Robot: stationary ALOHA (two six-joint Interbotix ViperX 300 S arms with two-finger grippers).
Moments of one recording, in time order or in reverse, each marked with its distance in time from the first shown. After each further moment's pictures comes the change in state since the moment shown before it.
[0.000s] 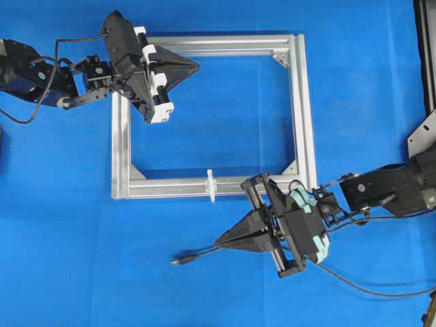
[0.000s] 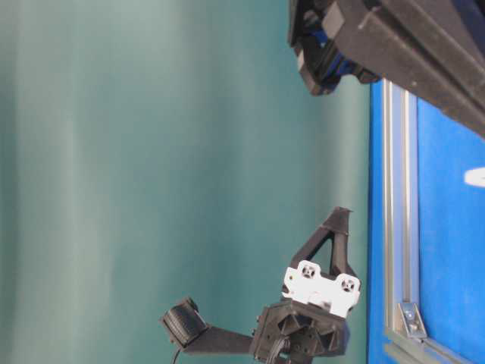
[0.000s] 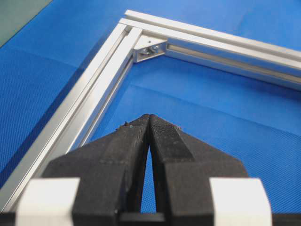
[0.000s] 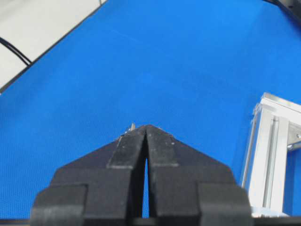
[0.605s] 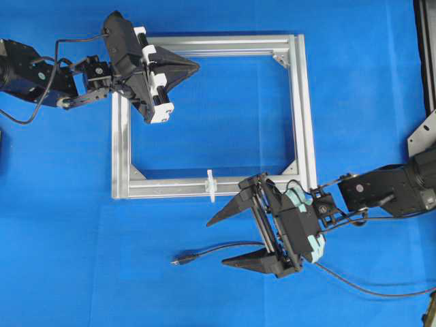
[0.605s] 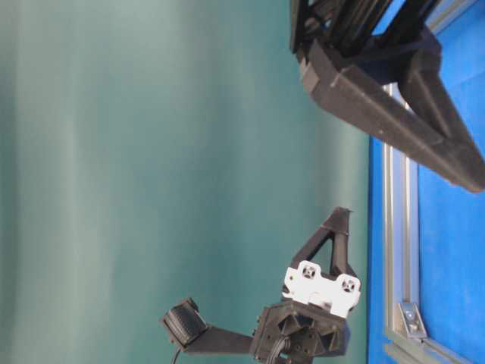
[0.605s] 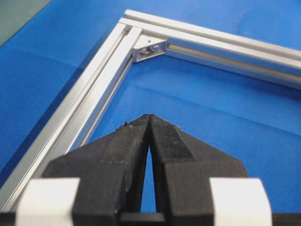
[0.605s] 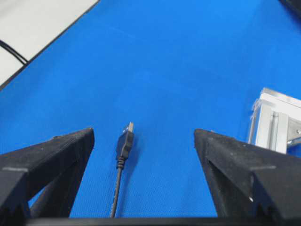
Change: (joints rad) left arm 0.000 0.000 0.000 0.002 0.000 0.000; right arm 0.000 0.002 -0.017 0.012 0.034 0.005
